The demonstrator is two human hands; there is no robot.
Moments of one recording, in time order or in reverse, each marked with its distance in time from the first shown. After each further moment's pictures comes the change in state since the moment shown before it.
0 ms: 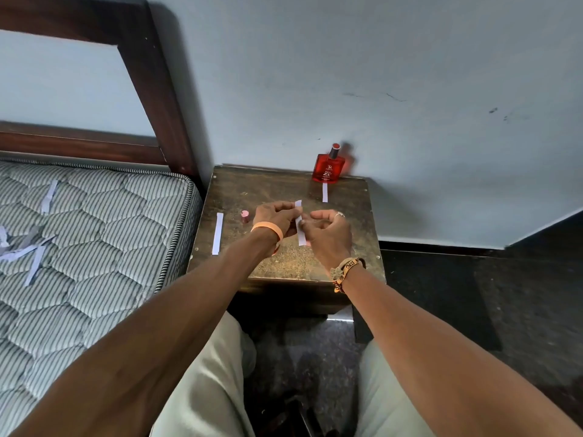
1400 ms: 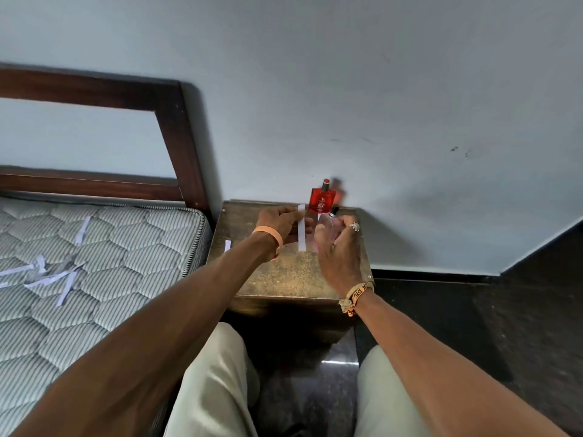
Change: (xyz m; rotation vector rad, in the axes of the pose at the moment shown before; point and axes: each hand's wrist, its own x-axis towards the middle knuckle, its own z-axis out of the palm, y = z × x) left_hand -0.072 0.060 0.008 -0.013 -0.114 0.124; right_hand -0.065 -0.050 -0.054 -0.002 0.081 -0.443
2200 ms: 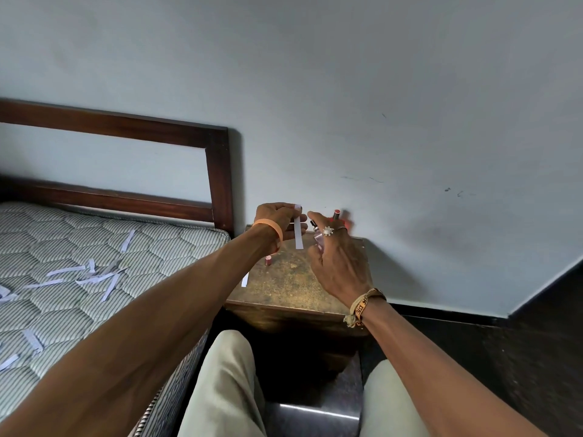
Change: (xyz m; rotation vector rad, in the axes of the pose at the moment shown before) left_hand -0.090 0.066 -0.026 -0.093 0.116 0.114; right_hand -0.053 -0.089 -0.033 -0.584 -0.153 -0.459
